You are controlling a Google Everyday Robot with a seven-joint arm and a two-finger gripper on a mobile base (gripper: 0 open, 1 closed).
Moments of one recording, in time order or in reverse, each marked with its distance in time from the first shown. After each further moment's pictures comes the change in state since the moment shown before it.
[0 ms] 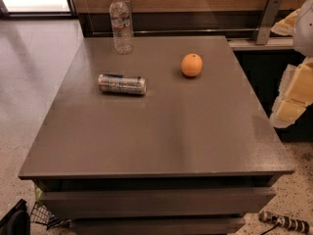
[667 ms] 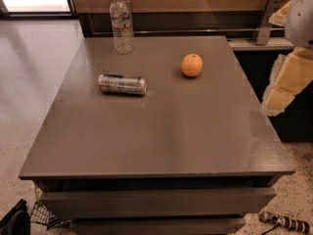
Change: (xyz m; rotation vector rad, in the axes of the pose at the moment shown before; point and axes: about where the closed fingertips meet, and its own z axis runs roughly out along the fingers) arm -0.010 -0.018 0.000 0.042 0.020 0.021
